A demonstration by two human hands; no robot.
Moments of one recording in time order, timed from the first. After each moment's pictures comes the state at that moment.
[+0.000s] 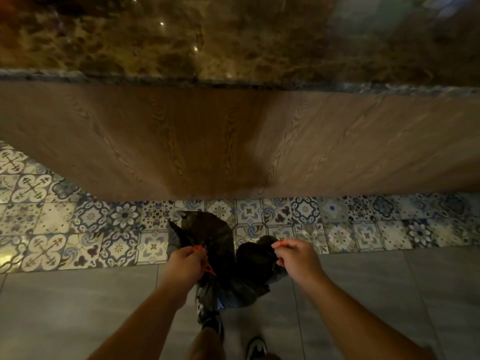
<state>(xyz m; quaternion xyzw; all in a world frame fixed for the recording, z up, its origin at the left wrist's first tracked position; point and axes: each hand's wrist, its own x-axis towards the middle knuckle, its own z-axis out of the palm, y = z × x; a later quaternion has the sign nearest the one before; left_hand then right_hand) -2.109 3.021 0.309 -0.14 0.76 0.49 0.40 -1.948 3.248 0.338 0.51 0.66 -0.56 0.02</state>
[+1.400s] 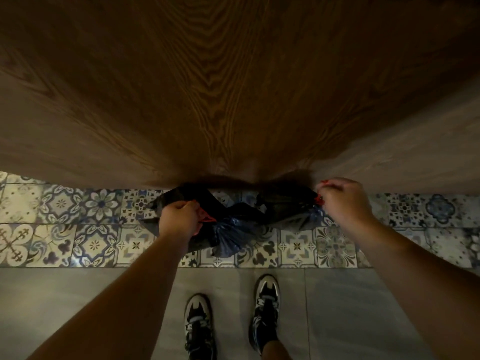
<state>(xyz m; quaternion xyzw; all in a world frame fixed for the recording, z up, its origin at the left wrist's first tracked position) -2.304 3.215 0.095 -0.24 0.78 0.48 0.33 -2.137 3.526 0.141 0.54 0.70 -0.46 -0.01</state>
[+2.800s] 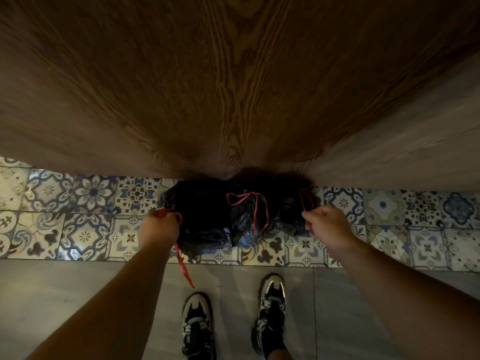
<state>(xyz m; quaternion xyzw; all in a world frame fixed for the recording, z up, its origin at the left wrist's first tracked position) -2.306 3.139 -0.008 -0.20 0.88 0.30 0.29 -2.110 3.462 0.004 0.58 0.64 -0.49 0.09</state>
